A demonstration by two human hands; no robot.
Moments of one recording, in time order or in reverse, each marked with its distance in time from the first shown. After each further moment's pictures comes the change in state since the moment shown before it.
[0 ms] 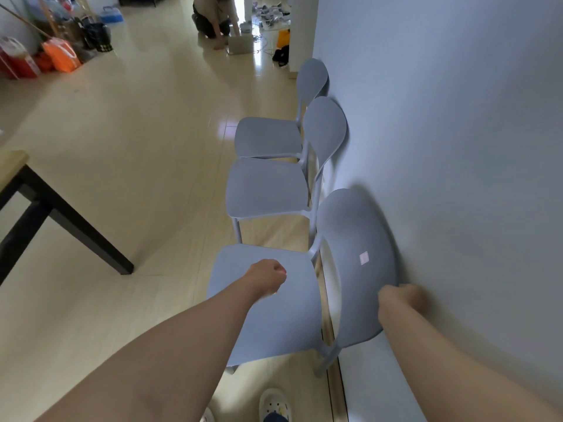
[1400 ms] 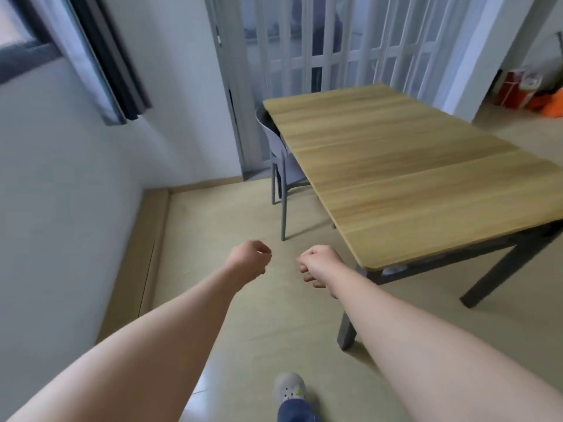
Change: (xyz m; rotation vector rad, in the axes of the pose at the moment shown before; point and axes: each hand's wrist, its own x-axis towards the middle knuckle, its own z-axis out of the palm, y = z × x) left_hand -0.566 -0.601 -0.155 -0.839 1.192 -0.718; right_hand -0.792 0.327 0.189 -1.055 -1.696 -1.046
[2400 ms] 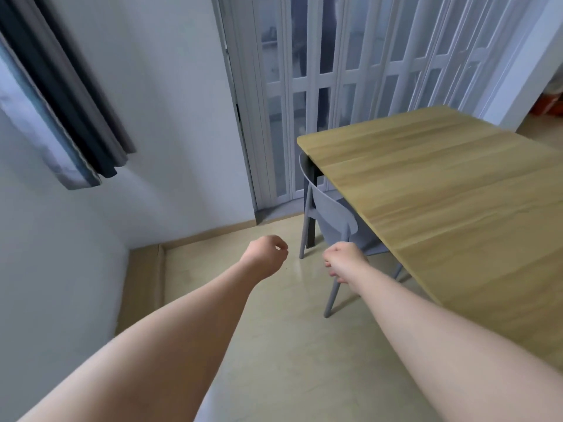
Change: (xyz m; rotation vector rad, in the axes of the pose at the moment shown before) left_hand 0.503 0.081 -0.251 0.171 -0.086 0.135; right_hand 0.433 -0.332 0.128 -0.091 0.172 0.030
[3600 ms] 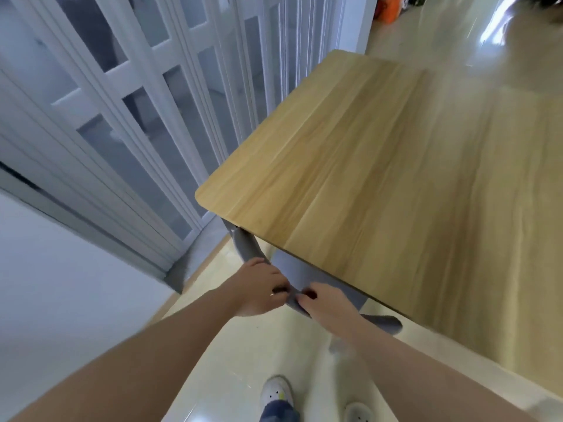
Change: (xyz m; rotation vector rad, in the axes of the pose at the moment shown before) left_hand 0.474 0.113 -0.016 1.009 -0.718 1.131; right_hand 0.334 -0.106 0.014 0.005 0.108 0.263
